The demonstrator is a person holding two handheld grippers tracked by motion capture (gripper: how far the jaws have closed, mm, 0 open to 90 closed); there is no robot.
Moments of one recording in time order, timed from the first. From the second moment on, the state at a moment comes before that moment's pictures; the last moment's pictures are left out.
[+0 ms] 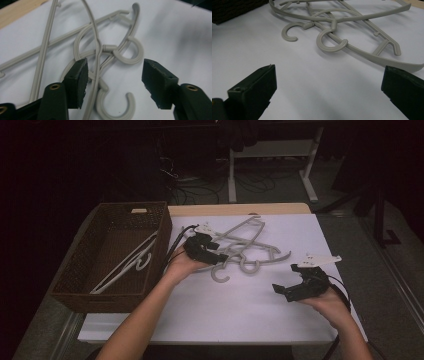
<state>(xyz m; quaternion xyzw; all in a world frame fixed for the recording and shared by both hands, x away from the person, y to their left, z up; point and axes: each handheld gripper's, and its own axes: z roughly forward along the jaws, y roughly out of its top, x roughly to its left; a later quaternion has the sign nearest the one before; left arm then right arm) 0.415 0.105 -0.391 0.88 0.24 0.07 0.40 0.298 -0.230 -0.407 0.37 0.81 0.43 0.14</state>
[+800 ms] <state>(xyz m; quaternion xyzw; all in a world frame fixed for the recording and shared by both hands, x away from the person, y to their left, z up) 0.440 0.101 -0.442 0.91 0.24 0.07 0.33 0.299 -0.230 -0.407 0.37 0.81 0.43 0.14</state>
